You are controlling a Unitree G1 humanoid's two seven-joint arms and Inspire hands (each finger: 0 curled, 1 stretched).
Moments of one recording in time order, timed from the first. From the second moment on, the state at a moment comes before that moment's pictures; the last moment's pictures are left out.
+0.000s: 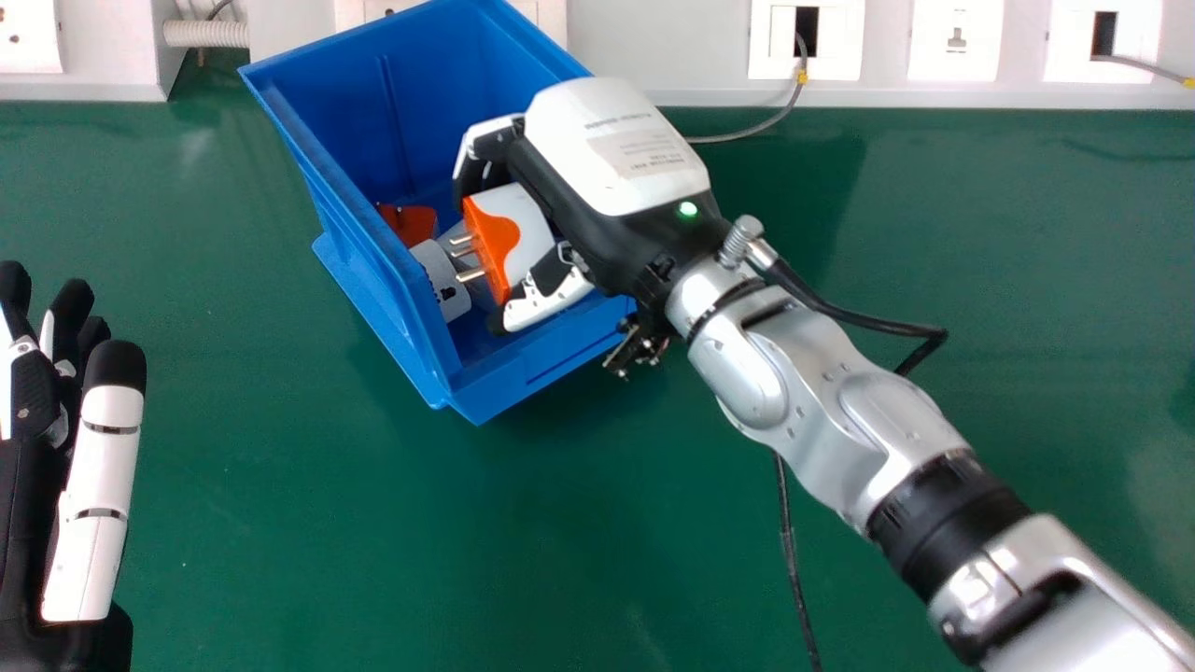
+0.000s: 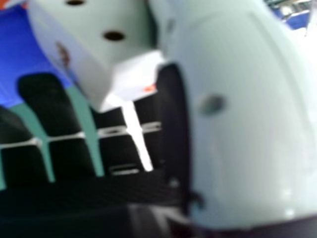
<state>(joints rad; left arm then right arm) 0.54 0.06 0.32 -0.54 -0.18 -0.17 -0.11 -0.93 -0.09 0.49 0.83 -0.84 -0.25 -0.27</state>
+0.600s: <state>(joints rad) 0.60 0.04 0.31 -0.57 -0.19 -0.19 -0.11 -1.19 0.02 0.57 1.20 -0.83 -0.12 -0.25</state>
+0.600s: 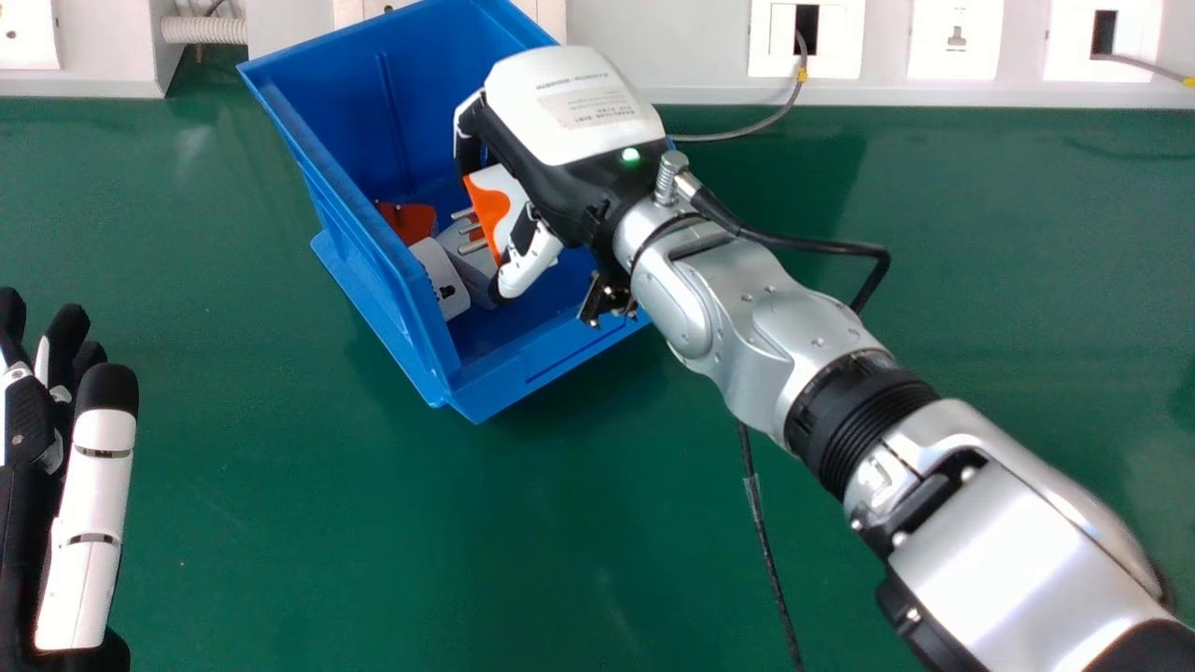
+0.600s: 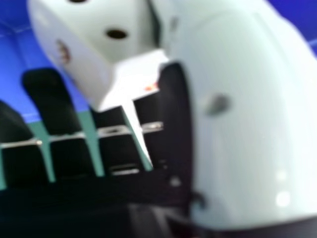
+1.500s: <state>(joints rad) 0.64 -0.01 0.29 -0.59 -0.16 -0.22 -0.10 -1.21 0.07 0.55 1.27 -0.73 -0.03 -0.22</state>
